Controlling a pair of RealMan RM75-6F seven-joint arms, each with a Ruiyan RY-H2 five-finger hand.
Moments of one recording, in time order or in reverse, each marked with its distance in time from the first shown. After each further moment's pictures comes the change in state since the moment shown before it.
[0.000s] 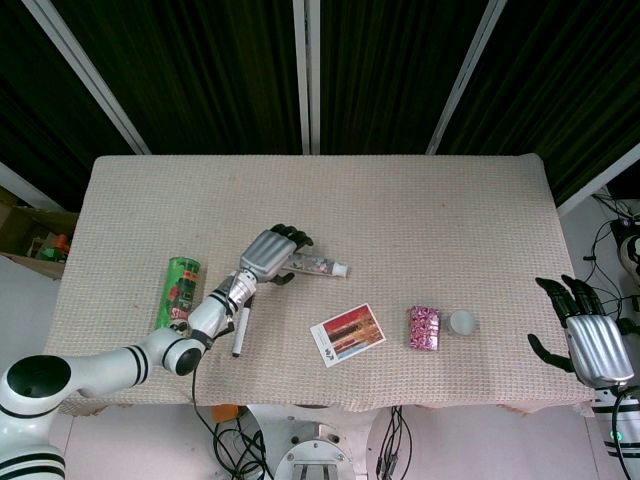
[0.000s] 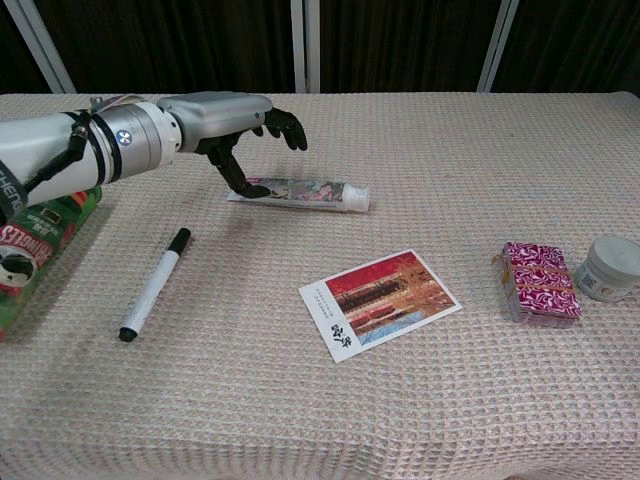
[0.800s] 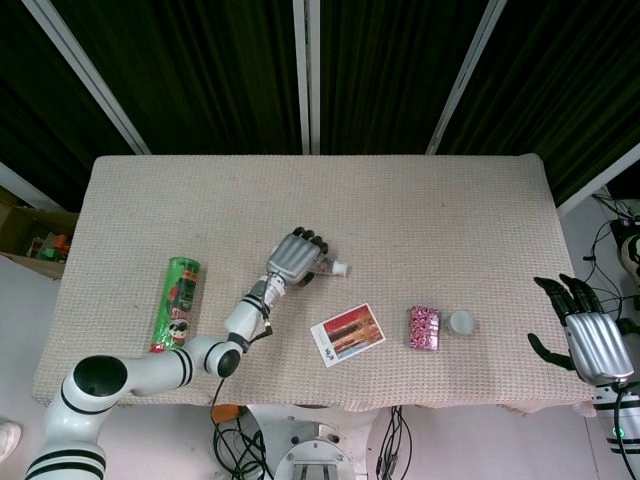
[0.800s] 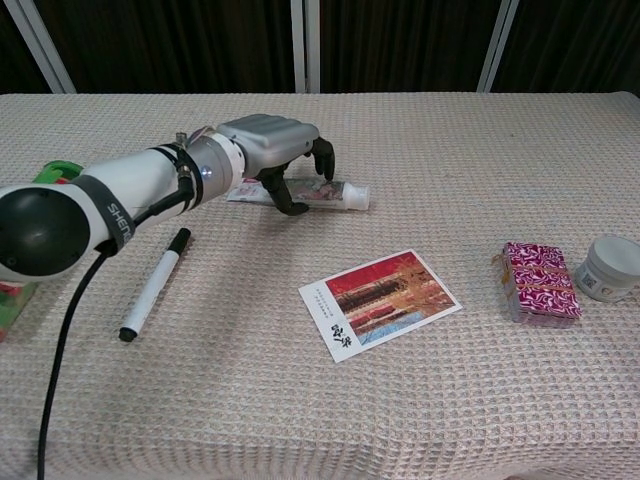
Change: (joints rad) left arm -0.102 -0.209 -0.007 0.177 -0.188 0.039 0.228; right arm 0.008 0.001 0.004 0.033 -0.012 -0.023 0.046
